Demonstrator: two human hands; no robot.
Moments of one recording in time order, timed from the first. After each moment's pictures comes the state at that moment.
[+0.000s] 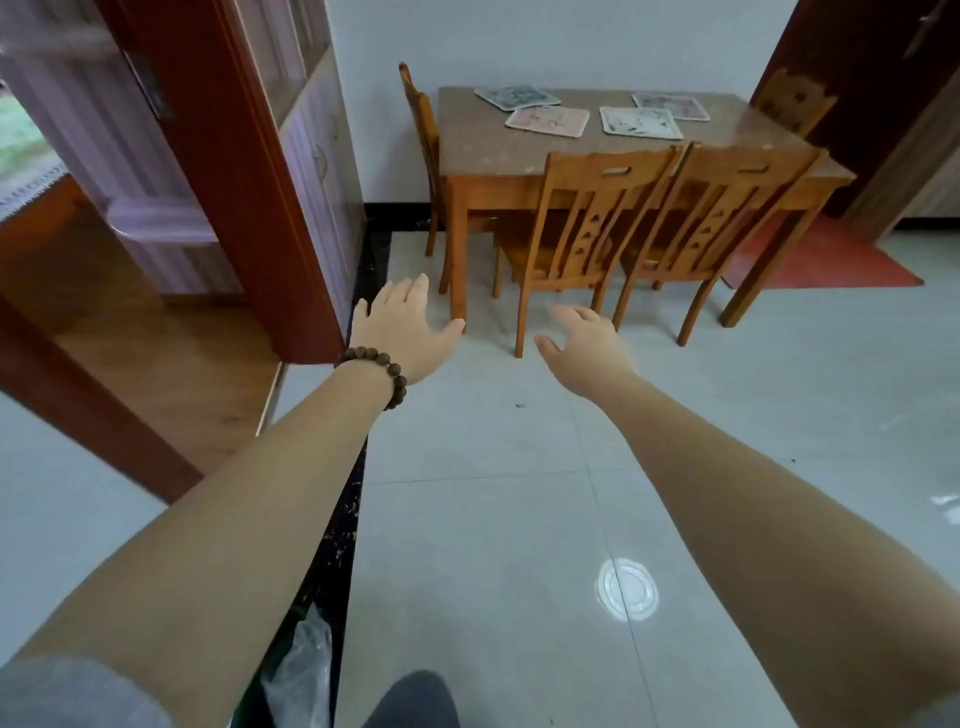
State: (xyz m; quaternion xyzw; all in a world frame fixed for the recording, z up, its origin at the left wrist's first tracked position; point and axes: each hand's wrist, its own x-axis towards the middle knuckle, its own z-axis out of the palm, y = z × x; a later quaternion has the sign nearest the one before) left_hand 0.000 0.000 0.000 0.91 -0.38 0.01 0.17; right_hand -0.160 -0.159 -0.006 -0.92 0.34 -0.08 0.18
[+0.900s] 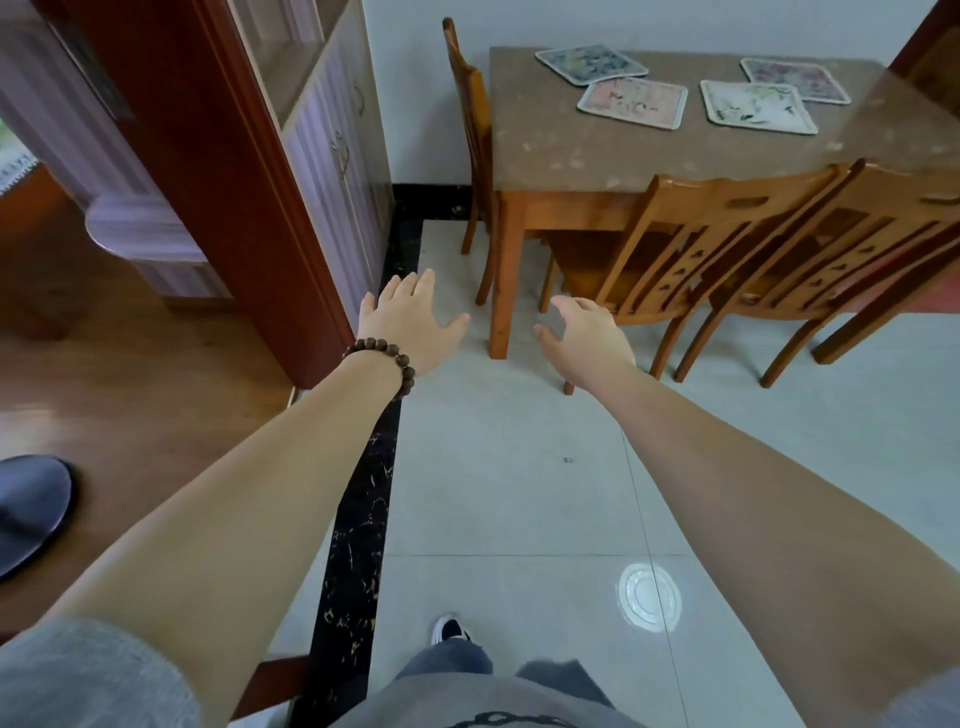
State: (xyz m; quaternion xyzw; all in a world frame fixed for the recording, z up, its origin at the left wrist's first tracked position) left_hand 0.335 -0.179 -0.042 0.93 -0.36 -0.03 0.12; right_hand 0.194 -0.342 -0.052 -0.92 0.34 -0.05 0.19
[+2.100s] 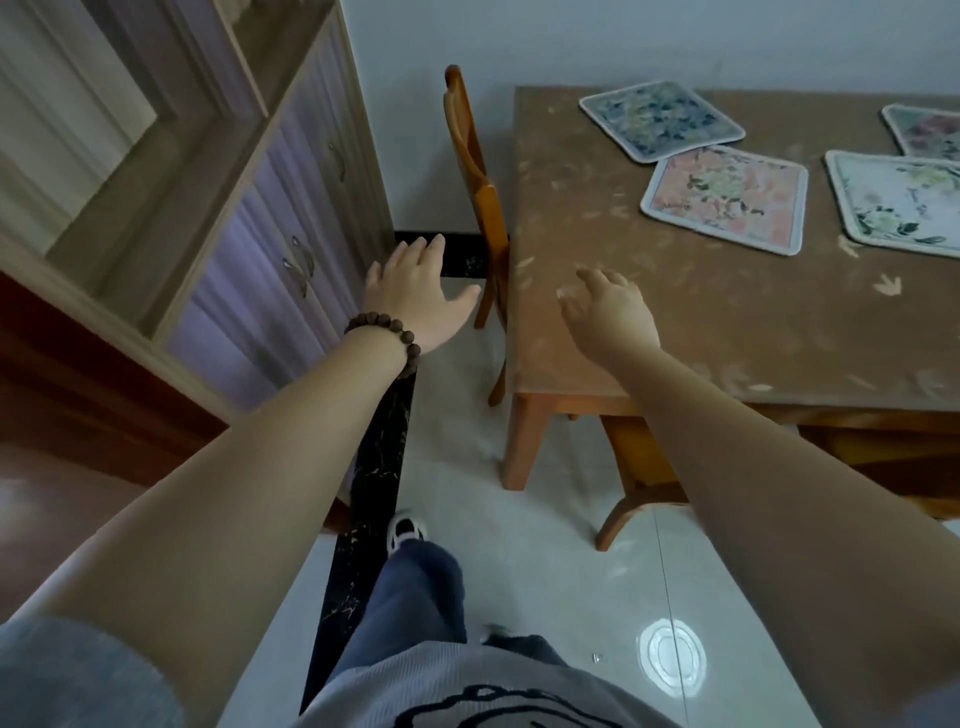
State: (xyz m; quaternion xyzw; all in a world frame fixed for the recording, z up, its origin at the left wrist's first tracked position) left_hand 0.784 -0.566 -0.036 0.93 -0.35 -0.02 0.12; right_hand 0.646 -0.741 -0.059 -0.91 0.33 -0.09 0.22
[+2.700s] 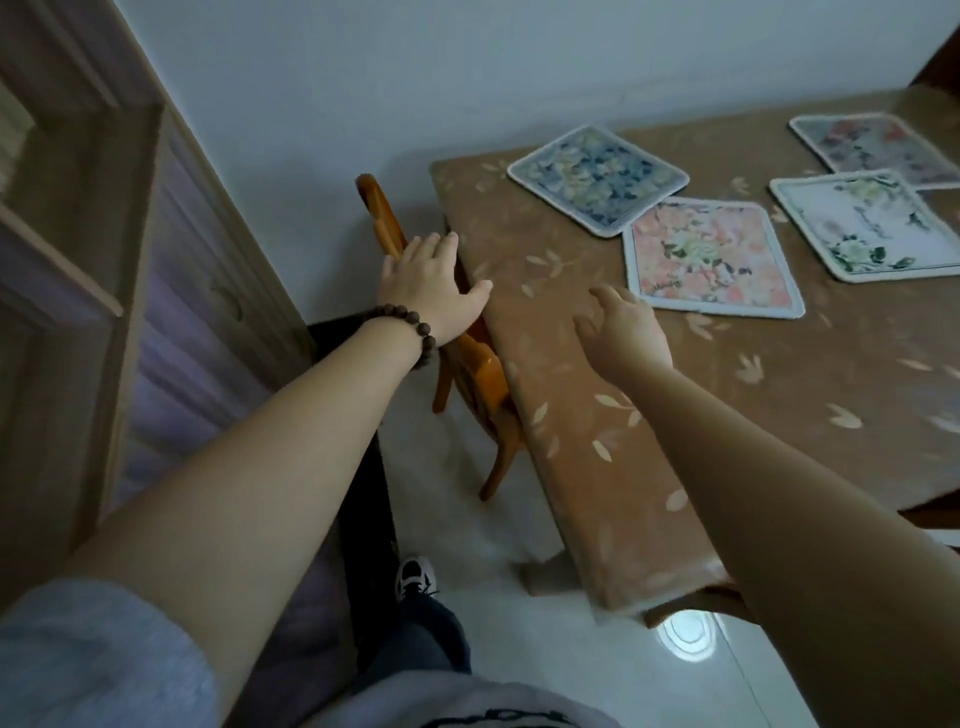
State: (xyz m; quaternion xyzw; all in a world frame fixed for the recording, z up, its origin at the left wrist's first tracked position) left_hand 1.069 -0.780 -0.035 0.86 -0.50 -0.03 0.11; right_hand 0.867 -0.877 -0.063 -0.84 0.50 -0.10 0.18
